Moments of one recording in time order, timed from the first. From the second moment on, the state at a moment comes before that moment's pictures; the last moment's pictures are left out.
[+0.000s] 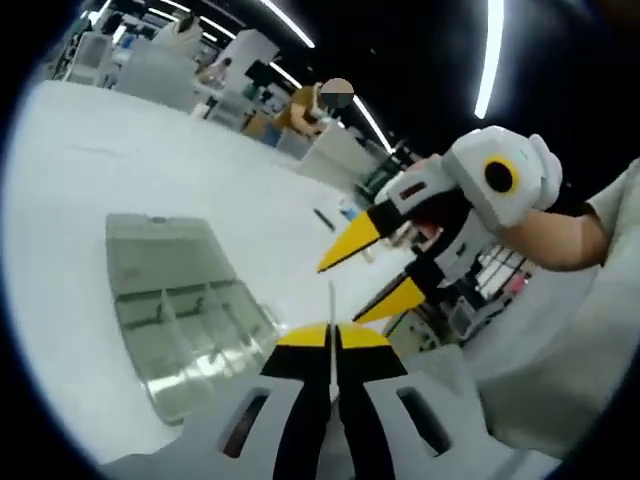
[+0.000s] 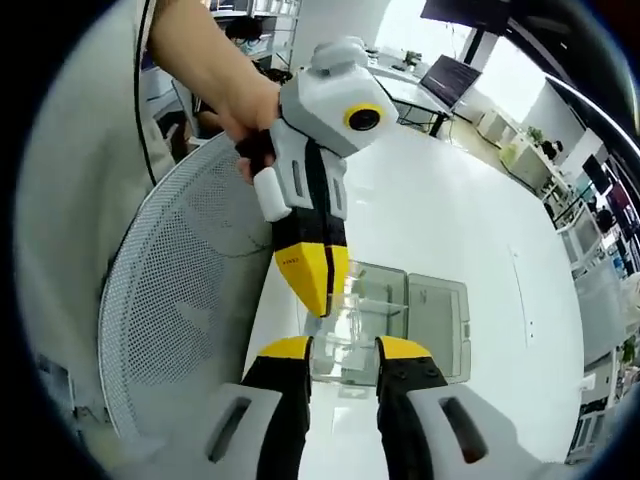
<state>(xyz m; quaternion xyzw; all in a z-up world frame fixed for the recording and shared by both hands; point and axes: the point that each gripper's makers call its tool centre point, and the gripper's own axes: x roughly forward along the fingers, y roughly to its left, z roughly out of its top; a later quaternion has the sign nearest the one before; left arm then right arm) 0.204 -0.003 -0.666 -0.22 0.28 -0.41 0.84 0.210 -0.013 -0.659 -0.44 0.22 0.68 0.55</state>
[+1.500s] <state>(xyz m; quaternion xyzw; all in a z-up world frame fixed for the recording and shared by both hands) 0.187 -0.018 -0.663 -0.03 0.20 -0.49 0.85 0.184 -0.018 -0.673 -0.40 0.30 0.74 0.44</state>
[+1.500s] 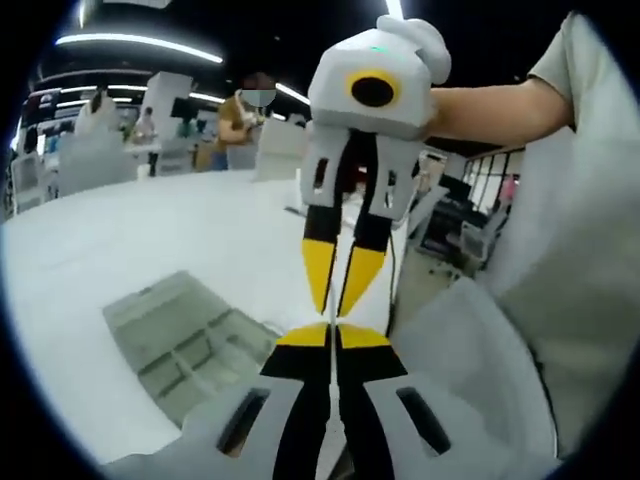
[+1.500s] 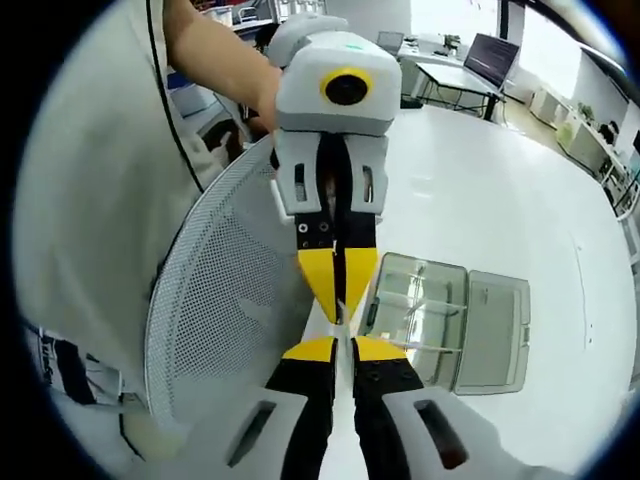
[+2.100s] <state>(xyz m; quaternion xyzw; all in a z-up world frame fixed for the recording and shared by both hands) 0.180 -0.023 -0.661 0.01 0.20 -0.50 0.84 0.176 -0.021 -0.675 -0.40 0.33 0.74 0.43</state>
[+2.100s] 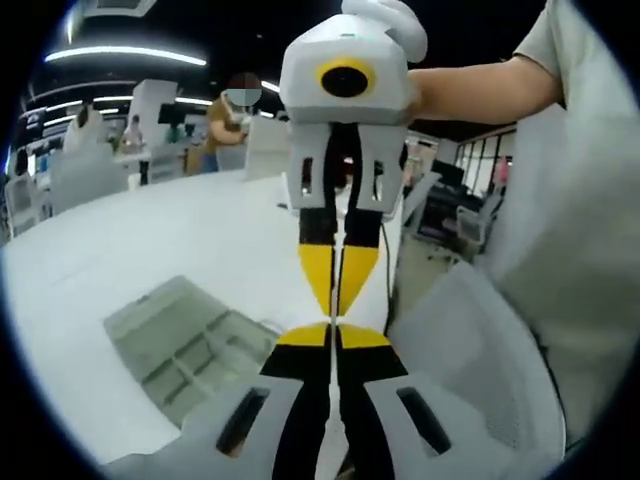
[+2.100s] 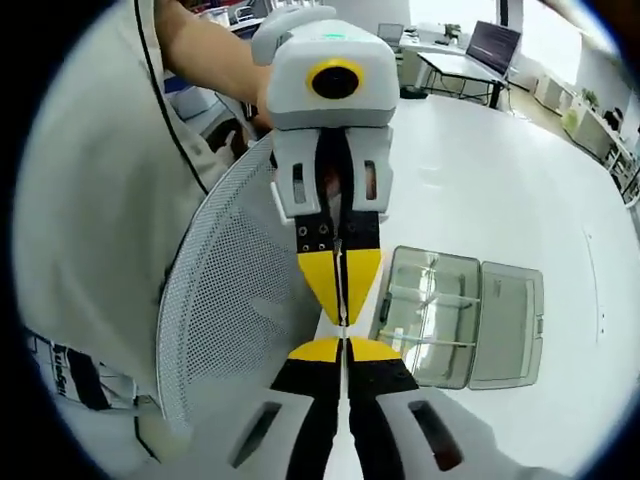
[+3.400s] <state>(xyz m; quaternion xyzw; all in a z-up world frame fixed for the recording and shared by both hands) 0.176 -0.023 -0.678 0.01 0.23 -0.50 0.83 0.170 -0.021 -0.684 -0.29 0.46 0.69 0.47</state>
